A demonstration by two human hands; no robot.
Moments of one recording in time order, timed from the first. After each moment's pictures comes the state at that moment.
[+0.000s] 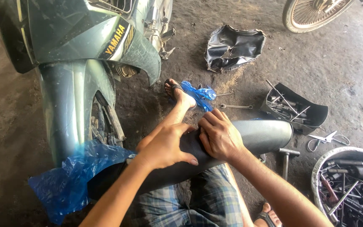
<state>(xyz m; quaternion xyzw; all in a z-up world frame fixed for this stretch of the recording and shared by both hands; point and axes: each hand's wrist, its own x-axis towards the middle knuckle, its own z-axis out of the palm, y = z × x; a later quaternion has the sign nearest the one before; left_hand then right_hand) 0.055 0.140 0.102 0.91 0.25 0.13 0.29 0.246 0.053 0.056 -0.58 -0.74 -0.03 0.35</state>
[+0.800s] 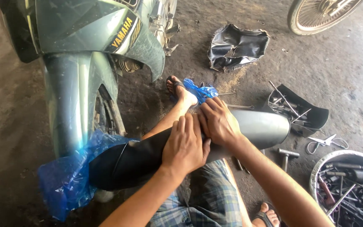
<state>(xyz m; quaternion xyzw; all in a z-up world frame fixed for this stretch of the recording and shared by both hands) 0.084 0.099 0.084 0.92 0.29 0.24 -0.09 0.250 0.093 0.048 -0.58 -0.73 -0.06 0.35</state>
